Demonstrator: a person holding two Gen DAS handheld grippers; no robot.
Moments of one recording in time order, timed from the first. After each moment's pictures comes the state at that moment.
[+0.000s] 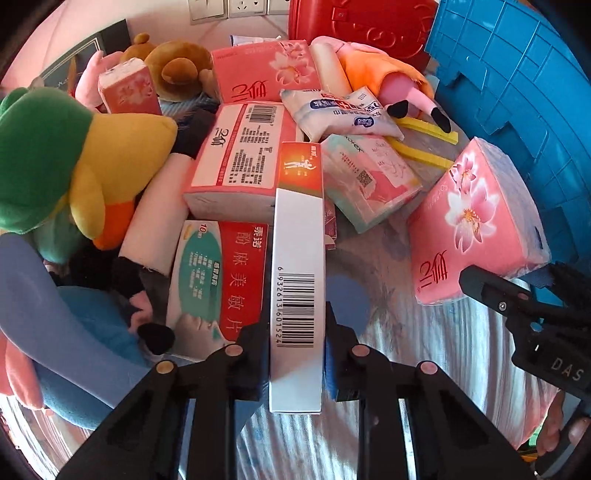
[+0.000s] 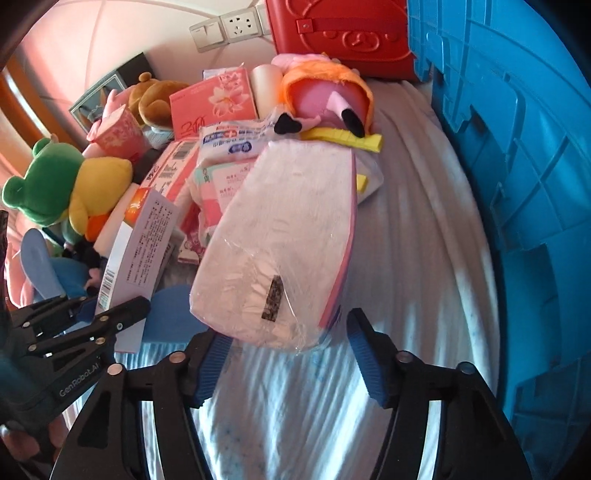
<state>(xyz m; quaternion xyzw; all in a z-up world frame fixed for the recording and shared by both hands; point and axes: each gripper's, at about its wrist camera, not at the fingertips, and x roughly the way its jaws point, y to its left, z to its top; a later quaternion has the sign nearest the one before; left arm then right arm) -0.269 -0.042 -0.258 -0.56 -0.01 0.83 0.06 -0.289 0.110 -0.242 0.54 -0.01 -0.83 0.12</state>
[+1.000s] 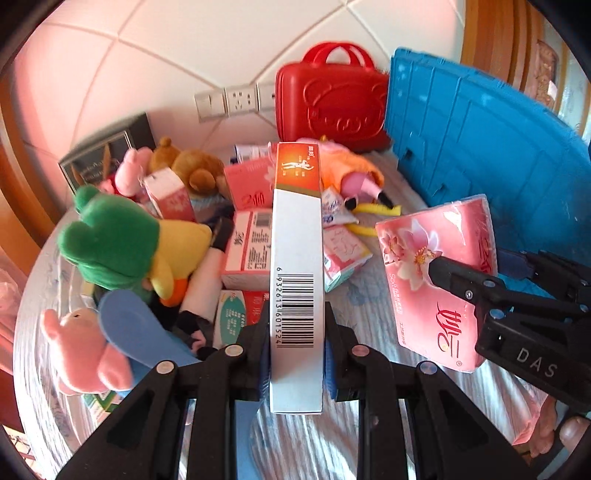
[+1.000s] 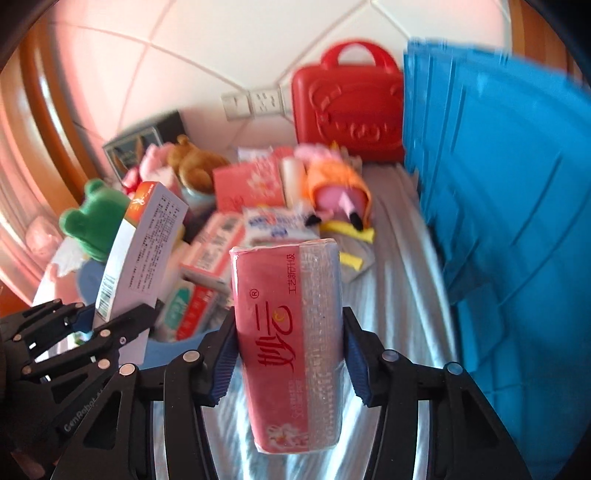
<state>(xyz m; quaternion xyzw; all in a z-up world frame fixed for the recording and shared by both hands) -0.216 -0.040 -0.148 -0.43 0.02 0.90 0.06 -0.235 0.097 -0.140 0.43 0.00 -0.89 0.13</state>
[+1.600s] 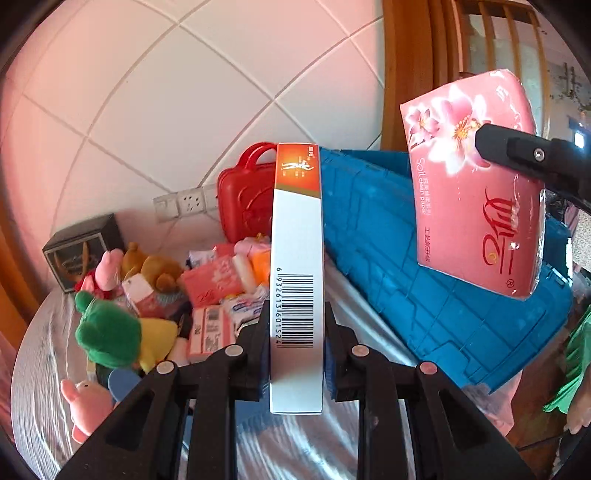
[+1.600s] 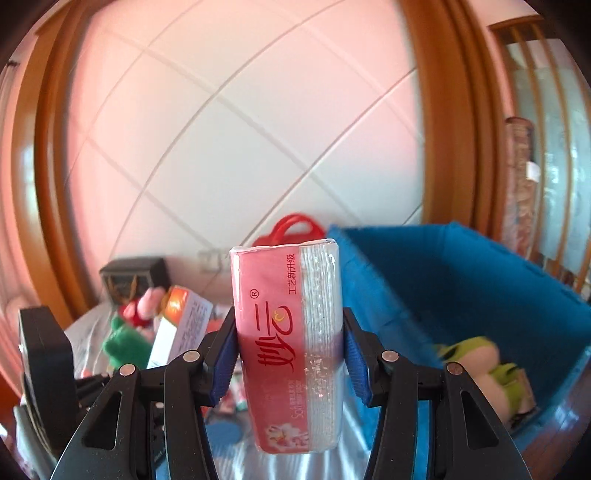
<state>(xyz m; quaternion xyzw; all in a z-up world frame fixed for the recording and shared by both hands) -0.161 0.008 -0.045 -0.28 0.04 0.94 0.16 -0.114 0.135 0.036 0.18 -0.02 -0.98 0.02</state>
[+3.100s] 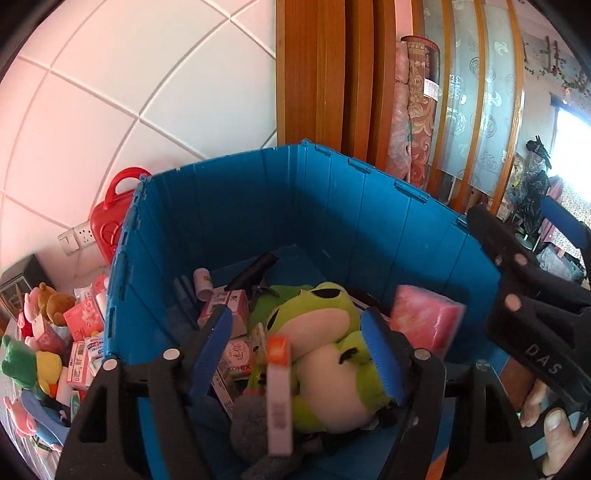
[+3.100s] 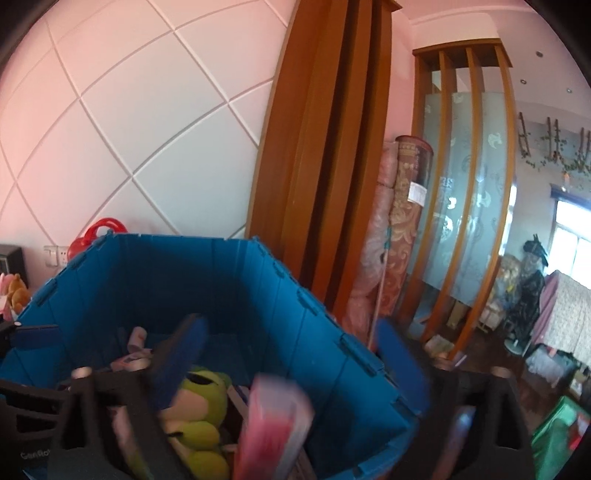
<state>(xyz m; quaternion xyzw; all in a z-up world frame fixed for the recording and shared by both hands) -0.173 0.358 -0.017 -0.32 0.06 0.92 0.20 -0.130 0.459 0.023 0.15 0.07 -0.97 -0.17</state>
